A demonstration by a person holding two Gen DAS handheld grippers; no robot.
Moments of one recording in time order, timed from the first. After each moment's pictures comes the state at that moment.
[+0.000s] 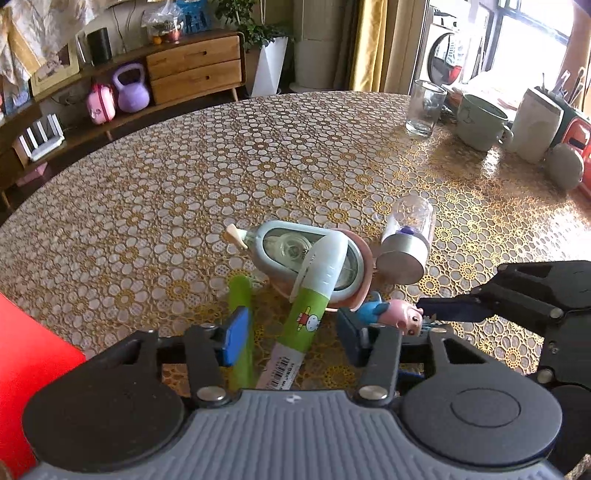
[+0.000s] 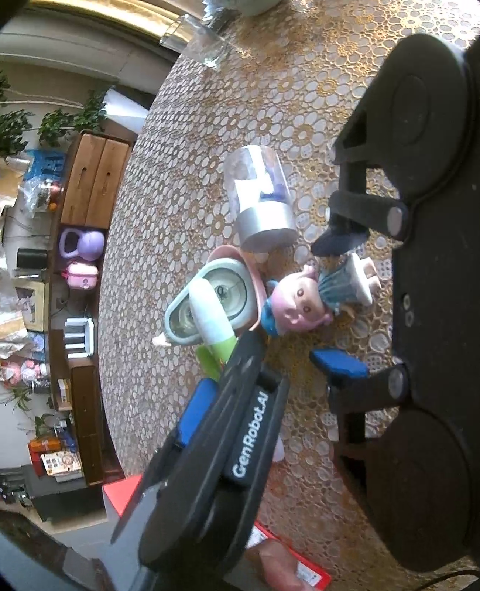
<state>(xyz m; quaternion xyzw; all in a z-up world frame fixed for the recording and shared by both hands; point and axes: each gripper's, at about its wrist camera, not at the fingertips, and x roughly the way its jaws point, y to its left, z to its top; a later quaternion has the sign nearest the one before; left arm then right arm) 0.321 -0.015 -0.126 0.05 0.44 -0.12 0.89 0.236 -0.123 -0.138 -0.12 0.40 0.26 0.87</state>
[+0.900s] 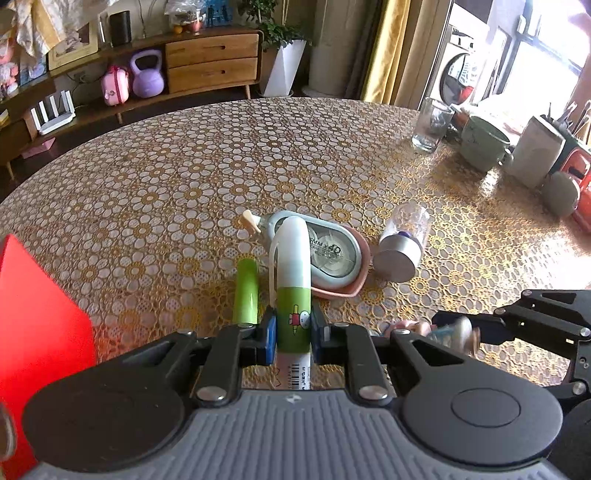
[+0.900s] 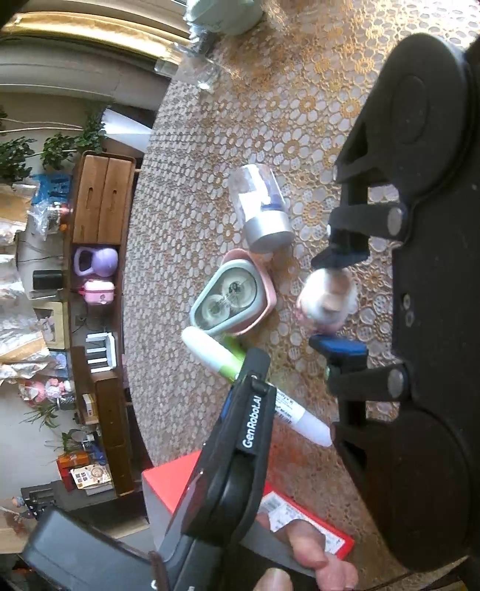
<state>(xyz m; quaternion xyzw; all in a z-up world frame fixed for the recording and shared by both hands) 0.300 0.004 -0.114 0.00 0.44 -0.11 0.89 0.206 -0.135 -0.108 -0.08 0.38 0.24 0.89</state>
